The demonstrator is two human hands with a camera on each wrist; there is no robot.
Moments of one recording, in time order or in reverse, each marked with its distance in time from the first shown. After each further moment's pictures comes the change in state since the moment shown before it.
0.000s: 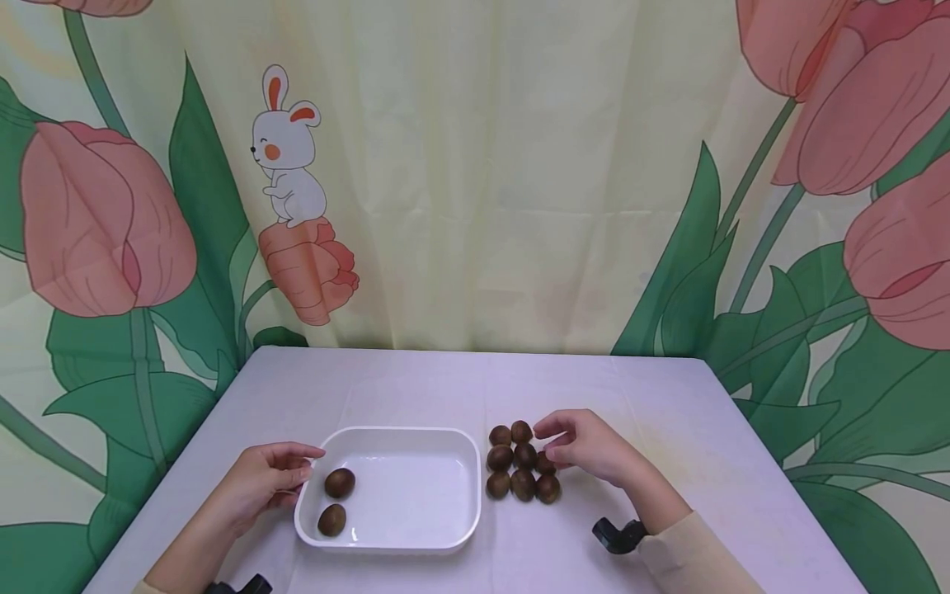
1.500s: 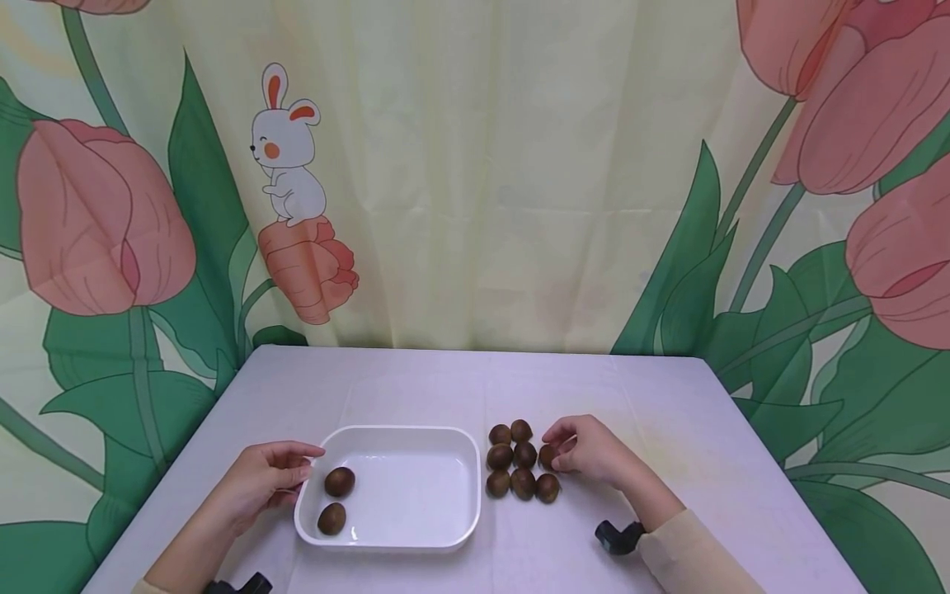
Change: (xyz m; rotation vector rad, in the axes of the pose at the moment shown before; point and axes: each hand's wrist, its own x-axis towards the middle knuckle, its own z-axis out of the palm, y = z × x) left_hand 0.002 -0.002 0.001 0.007 0.004 -0.005; right_hand 0.008 0.028 0.002 -0.170 0.103 0.053
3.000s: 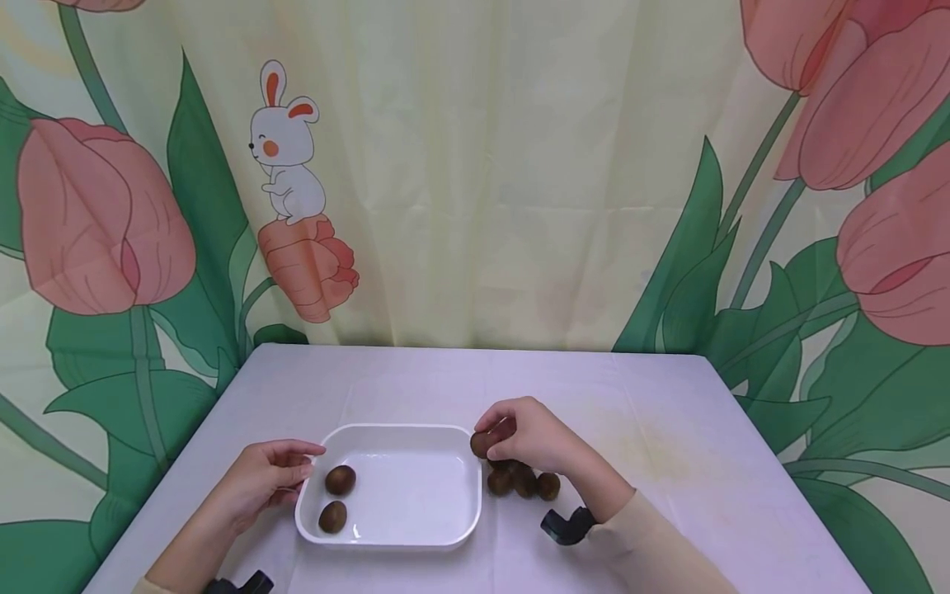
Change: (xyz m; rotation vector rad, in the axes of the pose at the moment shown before) left_hand -0.001 0.001 -0.001 -0.008 -0.014 0.009; right_hand 0.015 -0.092 0.035 0.062 -0.114 -0.168
